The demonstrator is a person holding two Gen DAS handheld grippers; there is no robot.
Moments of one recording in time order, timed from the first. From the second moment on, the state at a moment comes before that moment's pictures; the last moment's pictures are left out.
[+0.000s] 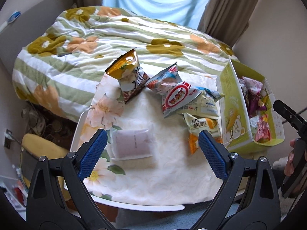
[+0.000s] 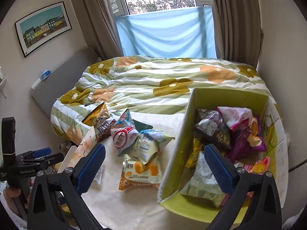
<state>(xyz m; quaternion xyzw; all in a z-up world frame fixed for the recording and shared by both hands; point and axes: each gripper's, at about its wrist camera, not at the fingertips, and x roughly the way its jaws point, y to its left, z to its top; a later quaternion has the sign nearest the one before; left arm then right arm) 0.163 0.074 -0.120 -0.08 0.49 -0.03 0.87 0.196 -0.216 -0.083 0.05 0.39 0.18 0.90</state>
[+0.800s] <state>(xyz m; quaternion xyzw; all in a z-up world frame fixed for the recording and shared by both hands) 0.210 0.066 -0.245 0.21 0.54 -0.28 0.76 0.194 -0.108 -0.186 0.14 0.48 -0.04 0.86</state>
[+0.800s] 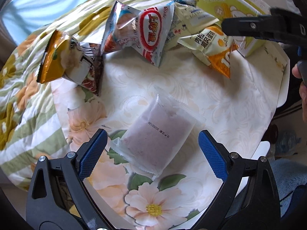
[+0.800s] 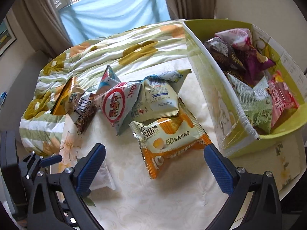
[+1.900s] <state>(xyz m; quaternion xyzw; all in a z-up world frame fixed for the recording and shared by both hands) 0.217 0.041 -0.295 0.26 0.54 -0.31 0.74 0.218 -0.136 -0.253 0.25 0.49 -0.16 0.82</state>
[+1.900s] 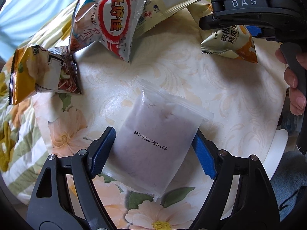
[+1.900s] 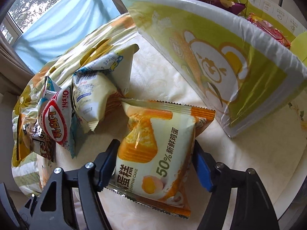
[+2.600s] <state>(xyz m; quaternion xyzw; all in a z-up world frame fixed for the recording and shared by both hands) 0.204 0.063 -0.273 0.18 0.55 -0.26 0.77 0.179 -0.117 -0.232 0.21 0.48 -0.07 0.85</state>
